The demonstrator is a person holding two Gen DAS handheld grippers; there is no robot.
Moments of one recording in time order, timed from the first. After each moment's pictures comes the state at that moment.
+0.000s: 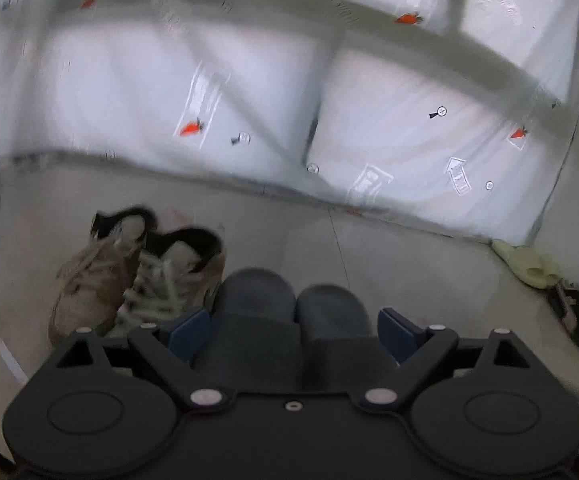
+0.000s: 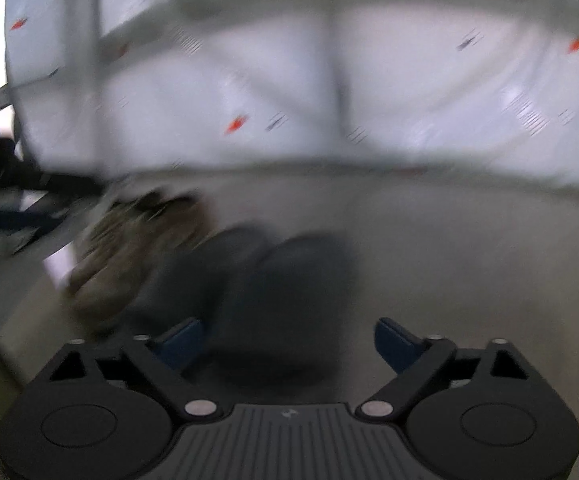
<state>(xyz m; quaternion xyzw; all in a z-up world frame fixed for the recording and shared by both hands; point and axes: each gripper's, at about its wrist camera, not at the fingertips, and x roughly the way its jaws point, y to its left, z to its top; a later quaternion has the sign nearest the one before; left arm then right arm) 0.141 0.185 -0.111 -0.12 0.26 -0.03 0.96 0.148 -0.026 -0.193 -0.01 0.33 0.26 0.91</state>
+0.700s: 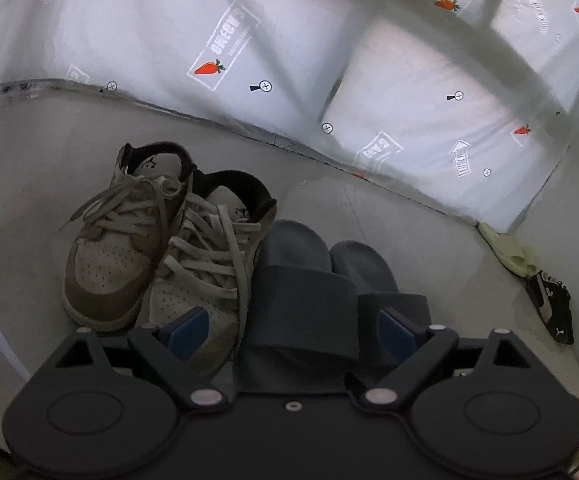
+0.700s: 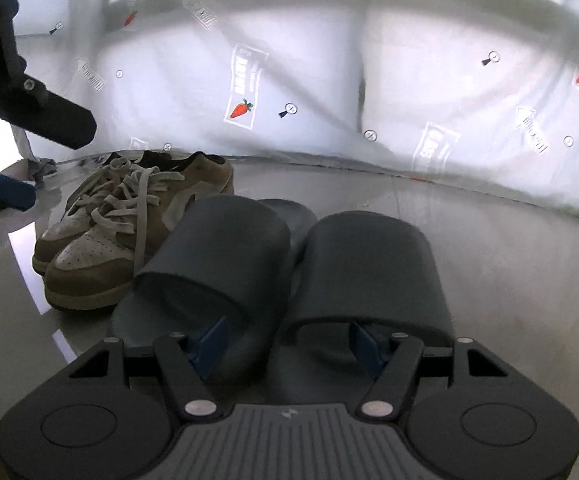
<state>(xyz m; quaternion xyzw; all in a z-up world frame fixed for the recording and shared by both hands) 0.151 0.267 -0.144 -0.16 0.31 -0.06 0.94 0.145 0.056 -0.247 -0.08 0.24 0.17 0.95</state>
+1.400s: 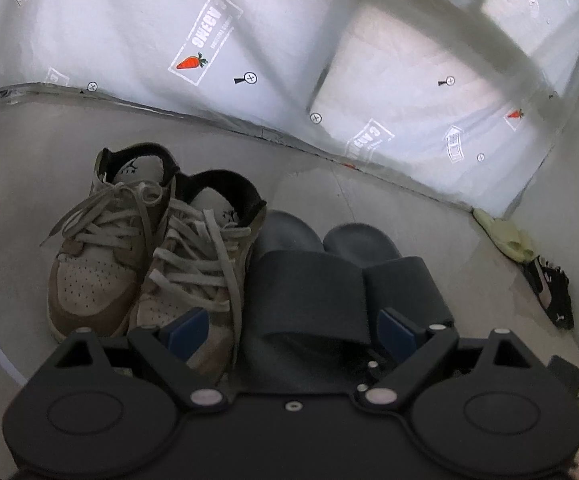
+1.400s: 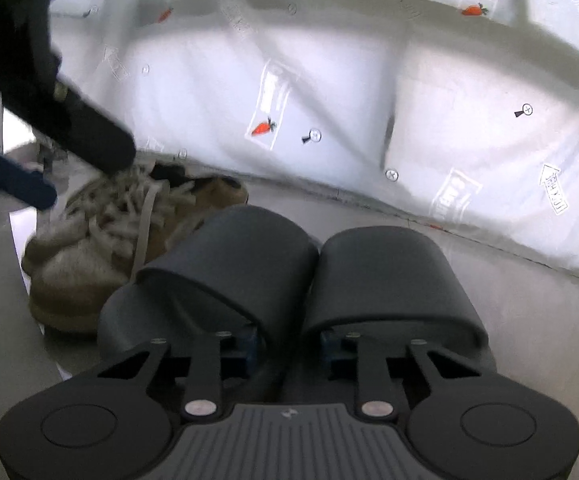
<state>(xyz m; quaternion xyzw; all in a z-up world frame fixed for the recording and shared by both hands) 0.175 0.265 -0.145 -0.15 0.32 -0.08 0.93 0.179 0.071 -0.231 -0.11 0.21 0.19 0.95</state>
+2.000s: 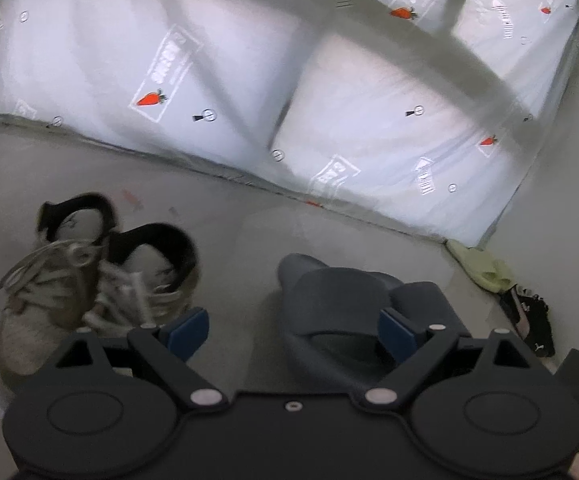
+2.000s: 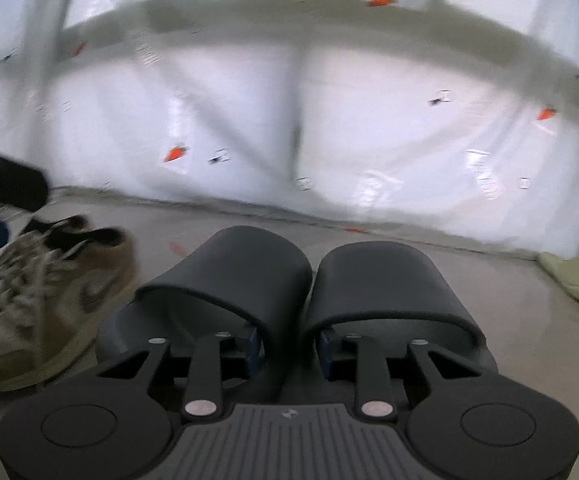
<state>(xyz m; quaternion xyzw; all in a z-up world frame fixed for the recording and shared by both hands) 0.205 0.219 -0.122 -0.15 0.27 -0.11 0.94 0.212 -0.012 -0.189 -0.08 0.20 0.09 0.97</state>
